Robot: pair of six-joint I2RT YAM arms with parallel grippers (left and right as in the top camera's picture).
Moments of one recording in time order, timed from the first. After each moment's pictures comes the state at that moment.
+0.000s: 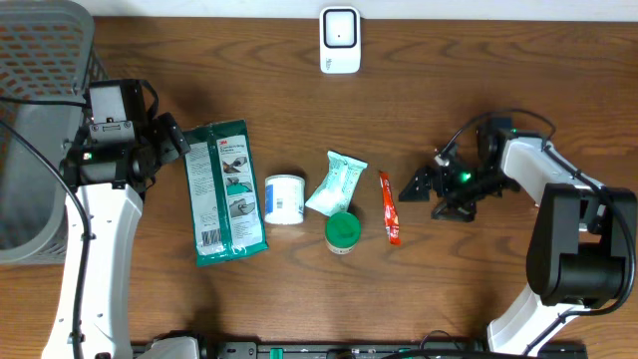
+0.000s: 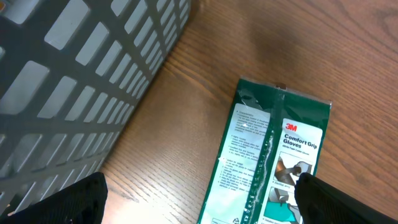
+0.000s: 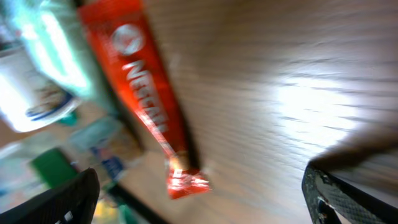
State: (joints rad) left arm 0.10 1.36 1.23 -0.87 -0.22 -0.36; right arm -0.05 1.91 1.14 -0.97 -0.64 0.04
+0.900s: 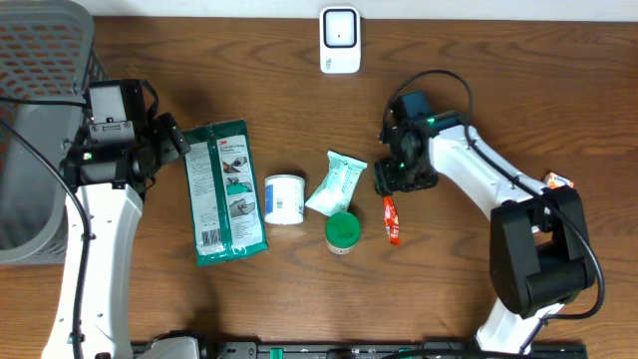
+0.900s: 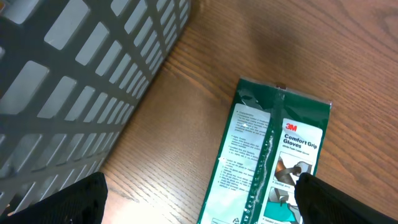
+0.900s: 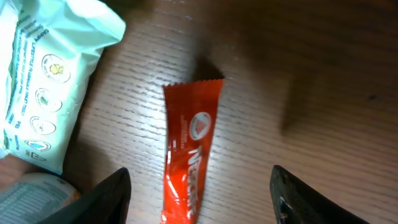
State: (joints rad) left arm 0.10 1.36 1.23 -0.87 -0.22 -0.36; right arm 0.35 1.91 1.28 -0.87 -0.14 0.12
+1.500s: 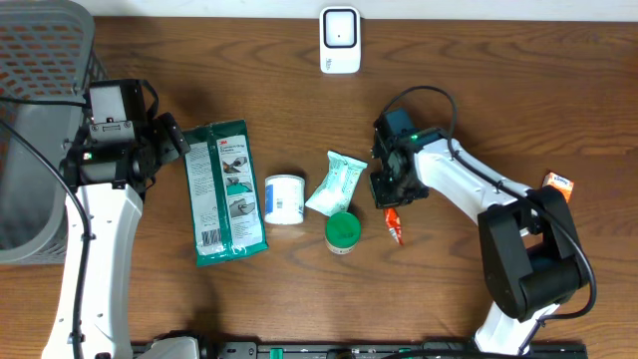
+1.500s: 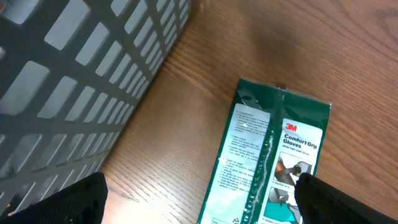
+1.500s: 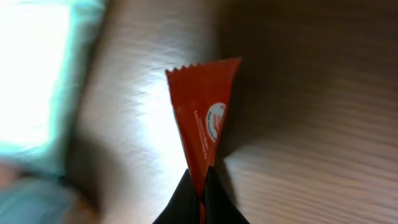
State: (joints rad) left arm 0.10 1.36 1.23 -0.87 -0.22 -0.36; right arm 0.40 1.91 1.21 -0.82 -0.19 0.20
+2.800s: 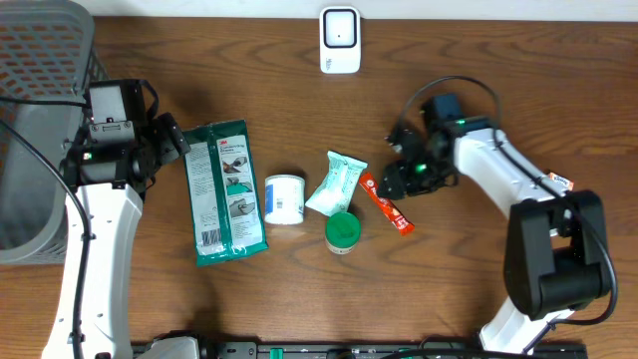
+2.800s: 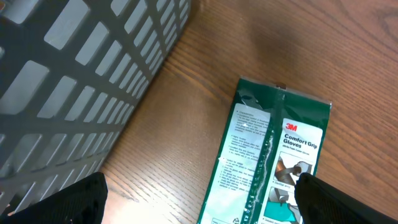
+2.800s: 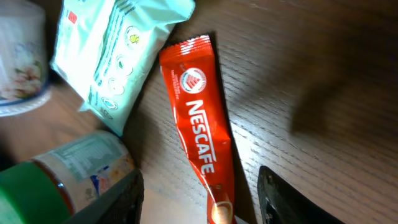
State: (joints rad) left arm 0.10 1.36 1.23 -0.87 -0.22 -0.36; right arm 0.24 1.88 1.21 -0.85 -0.45 -0.08
